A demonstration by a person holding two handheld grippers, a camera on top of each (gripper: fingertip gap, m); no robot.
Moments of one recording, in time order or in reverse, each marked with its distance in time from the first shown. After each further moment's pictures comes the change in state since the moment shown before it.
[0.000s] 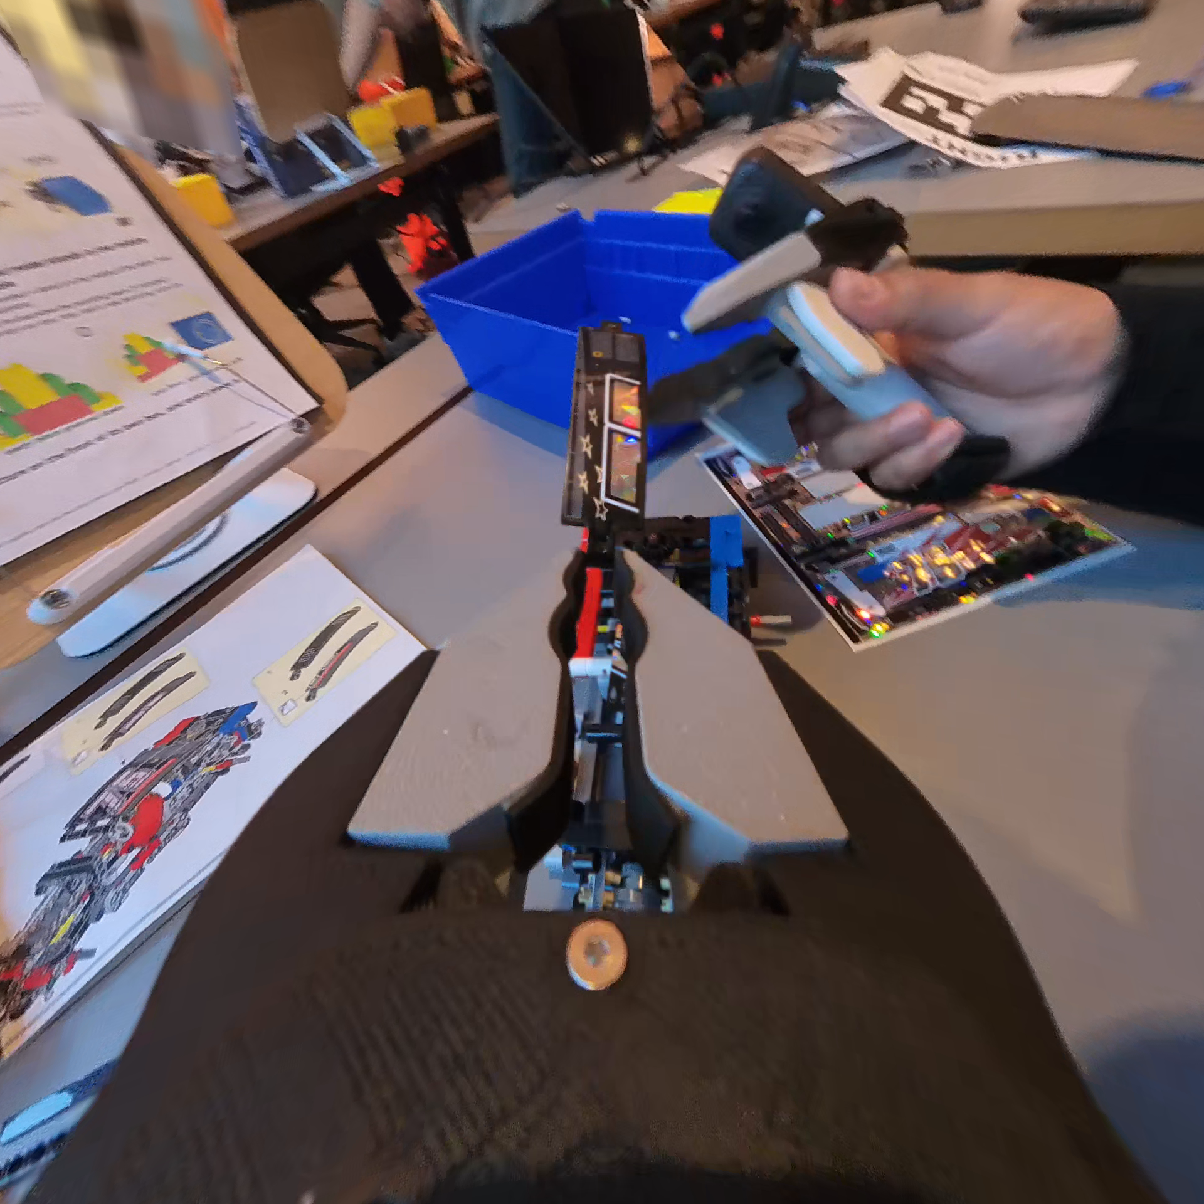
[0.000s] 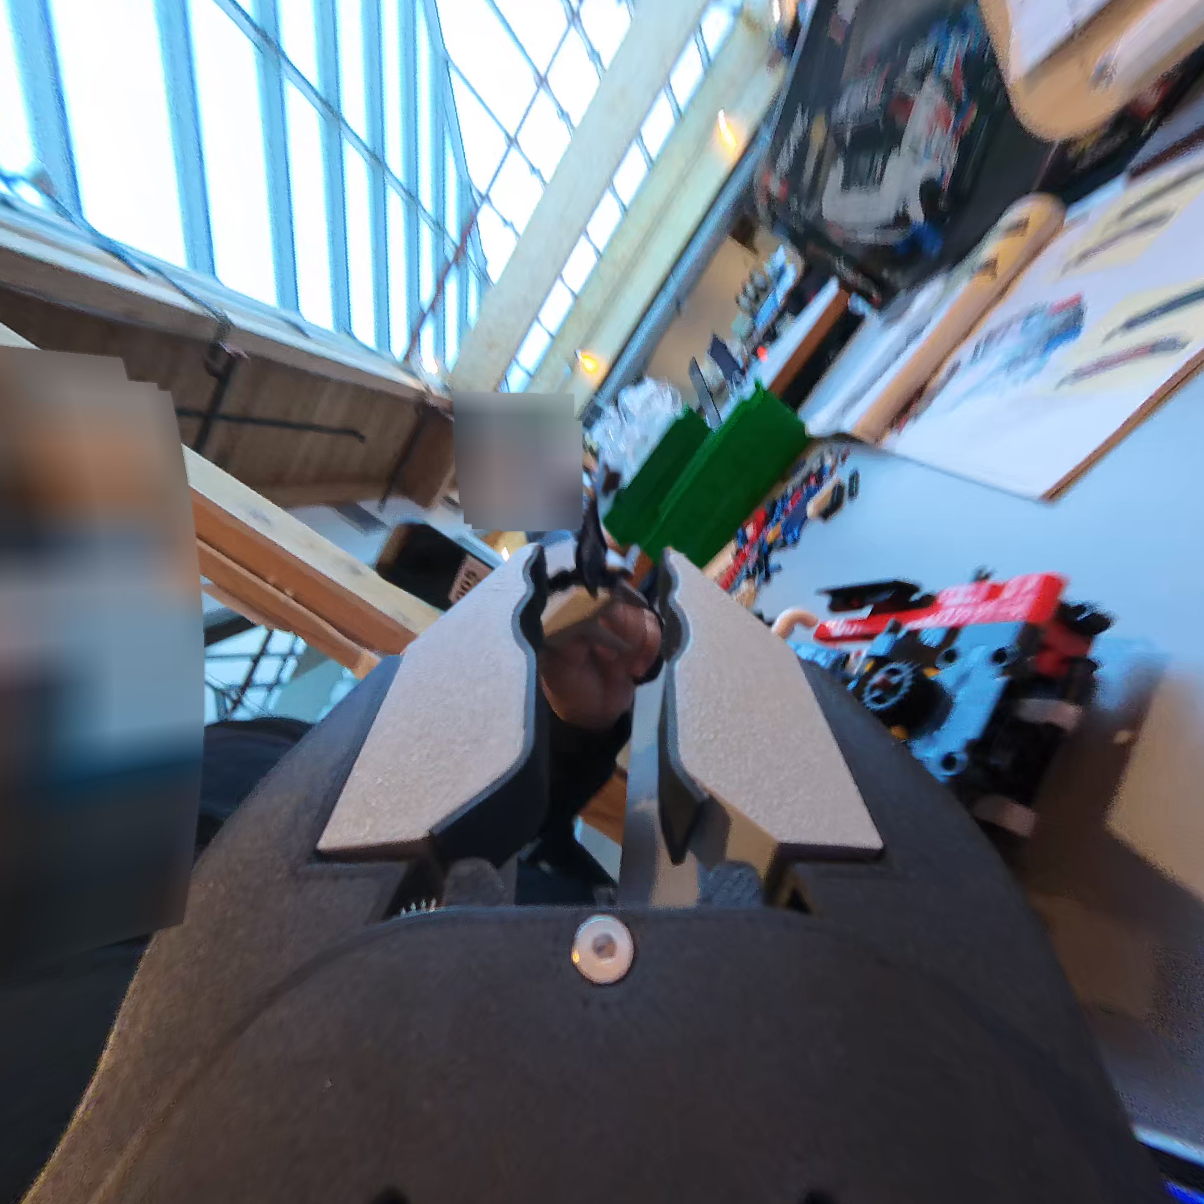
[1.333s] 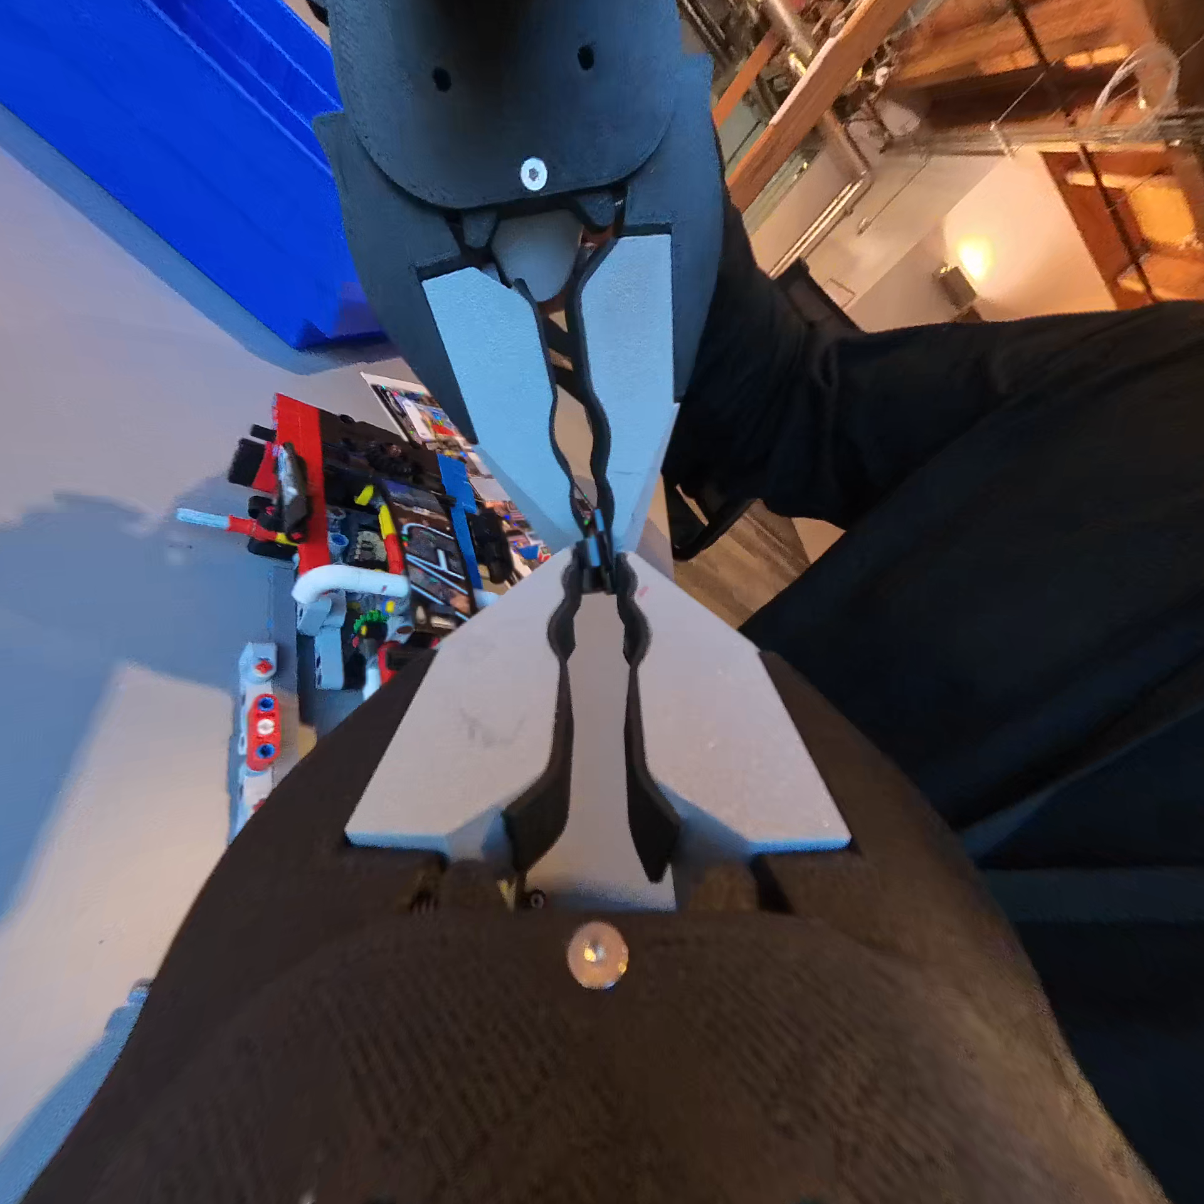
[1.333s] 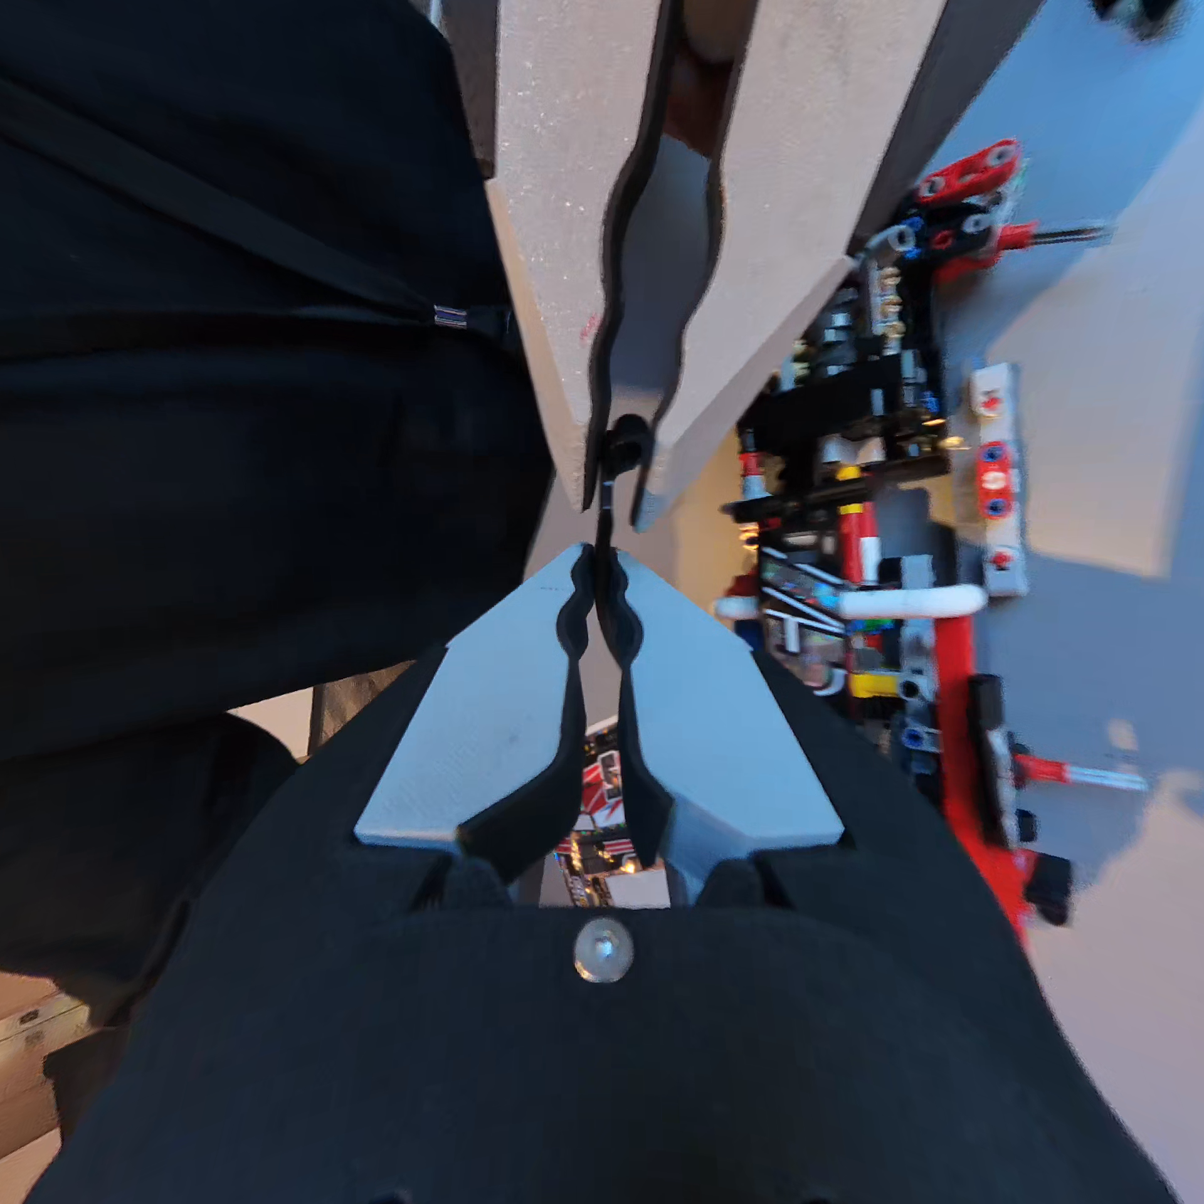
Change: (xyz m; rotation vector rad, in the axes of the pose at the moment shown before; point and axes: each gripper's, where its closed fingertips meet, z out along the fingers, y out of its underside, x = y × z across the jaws) left arm 0.024 0.011 -0.023 -0.022 0.725 -0.715; right arm 0.010 0.101 0.036 -1.682 -0.029 -0.240
